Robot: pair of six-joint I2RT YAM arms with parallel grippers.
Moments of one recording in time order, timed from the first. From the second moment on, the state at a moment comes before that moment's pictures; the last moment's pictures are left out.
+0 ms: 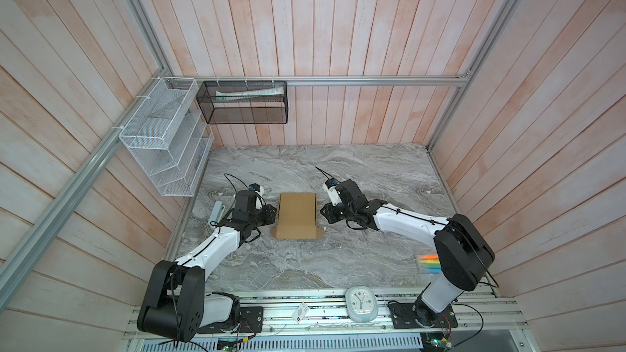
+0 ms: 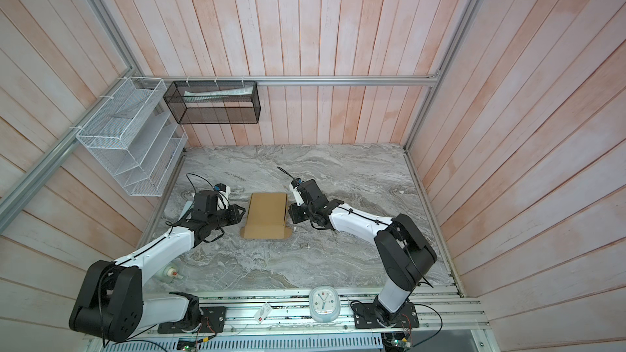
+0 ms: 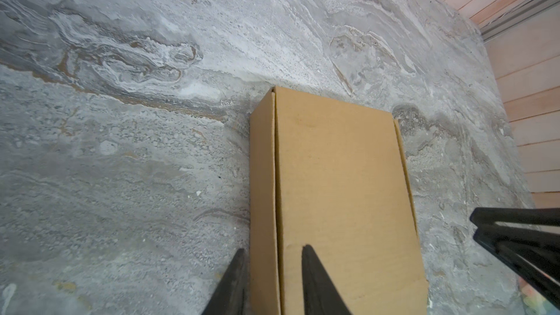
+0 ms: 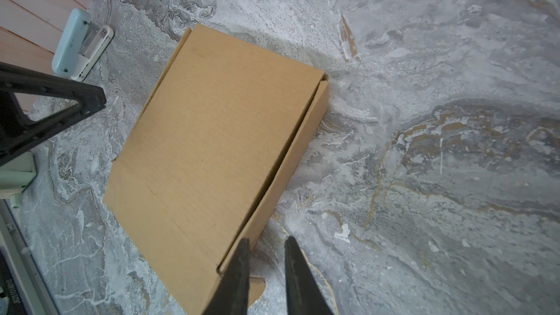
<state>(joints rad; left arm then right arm) -0.21 1.34 0.65 -0.08 0.26 -0.38 0.73 1.67 1.04 -0.15 -0.16 0.34</state>
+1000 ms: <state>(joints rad) -0.20 1.49 0.71 -0.04 0.29 -0.34 0.69 1.66 0.98 -0.09 -0.20 0.37</state>
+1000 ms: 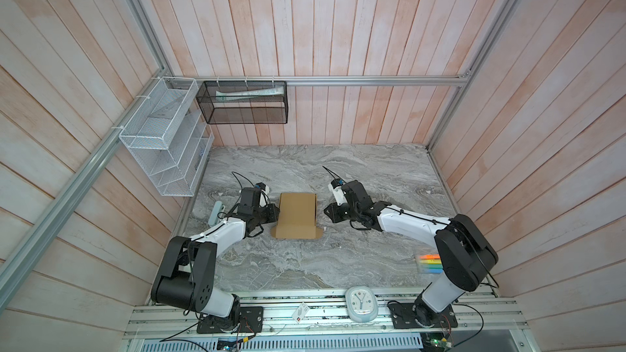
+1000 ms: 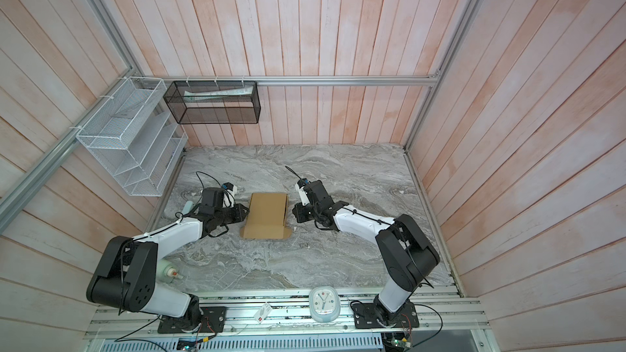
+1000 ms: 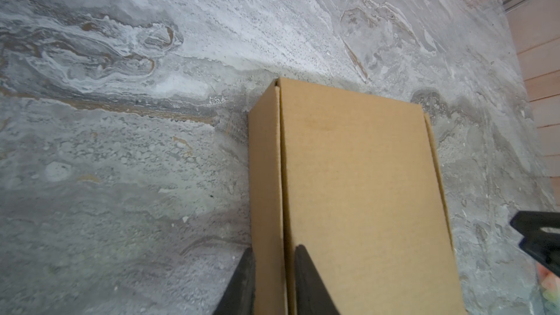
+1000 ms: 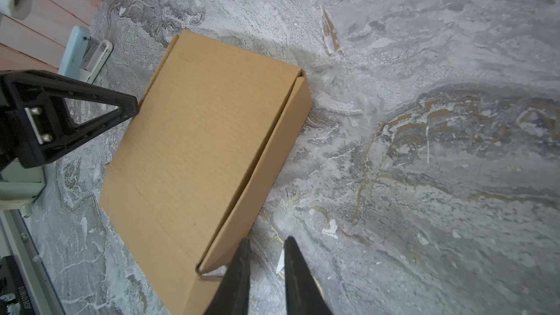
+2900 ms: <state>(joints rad) -0.19 1.50 0.65 0.10 0.31 -0.36 0.67 1.69 0.91 0.14 -0.34 0.63</state>
